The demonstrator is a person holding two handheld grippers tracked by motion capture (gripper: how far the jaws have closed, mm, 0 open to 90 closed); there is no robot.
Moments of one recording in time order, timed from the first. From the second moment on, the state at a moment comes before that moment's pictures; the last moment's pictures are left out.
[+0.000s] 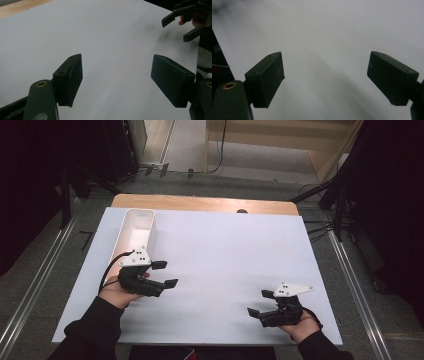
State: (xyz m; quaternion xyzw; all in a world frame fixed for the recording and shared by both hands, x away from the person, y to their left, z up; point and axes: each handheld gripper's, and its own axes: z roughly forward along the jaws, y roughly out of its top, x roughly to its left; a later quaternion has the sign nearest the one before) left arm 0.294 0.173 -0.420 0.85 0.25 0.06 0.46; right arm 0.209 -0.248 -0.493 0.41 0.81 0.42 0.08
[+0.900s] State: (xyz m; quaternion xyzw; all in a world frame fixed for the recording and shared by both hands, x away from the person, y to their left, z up) left arm 0.277 0.176 -0.439 0.86 0.23 0.04 0.46; right arm 0.209 -0.248 -0.493 0.41 0.81 0.42 0.08
